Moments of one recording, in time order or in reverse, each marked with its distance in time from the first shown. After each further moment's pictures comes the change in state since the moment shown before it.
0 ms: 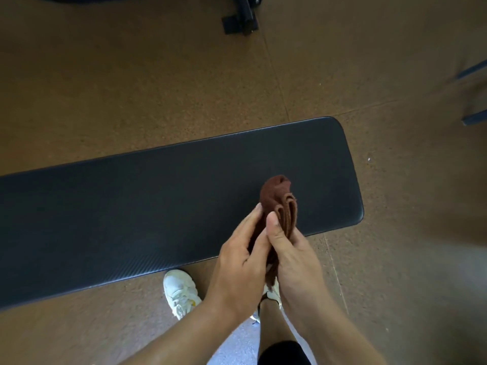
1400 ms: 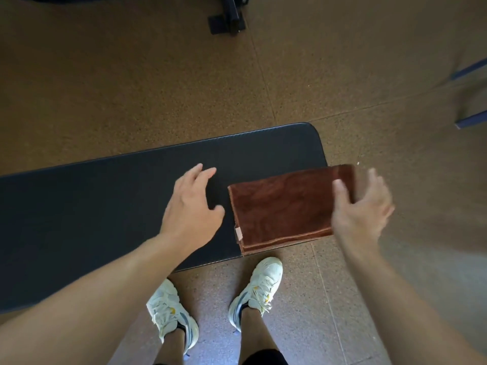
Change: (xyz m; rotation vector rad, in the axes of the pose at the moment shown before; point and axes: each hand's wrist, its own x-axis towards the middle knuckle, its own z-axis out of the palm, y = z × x) left_hand 0.107 0.007 -0.016 0.897 0.131 -0.044; right_hand 0.117 -0.066 -0.156 -0.938 0.749 -0.358
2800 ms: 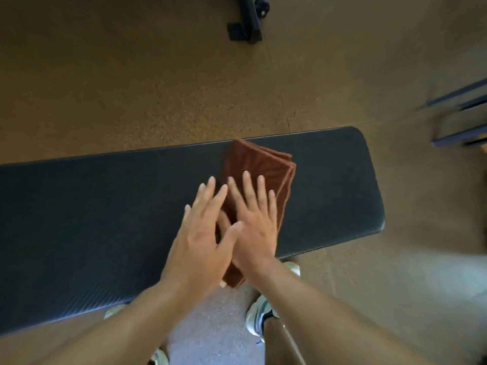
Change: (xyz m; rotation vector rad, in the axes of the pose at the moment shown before) left_hand -0.053 -0.143 -0.029 -0.309 0.005 0.202; right_hand -0.191 -0.093 0.204 -0.418 -0.236 -0.718
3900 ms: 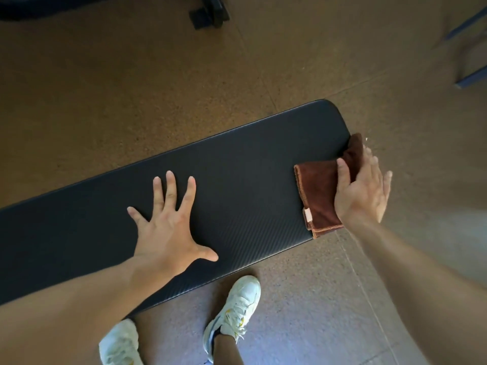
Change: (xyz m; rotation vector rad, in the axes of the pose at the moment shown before) left_hand 0.067 0.014 0.023 0.811 -0.307 -0.204; right_hand 0.029 0.247 -0.069 0.167 0.218 0.654
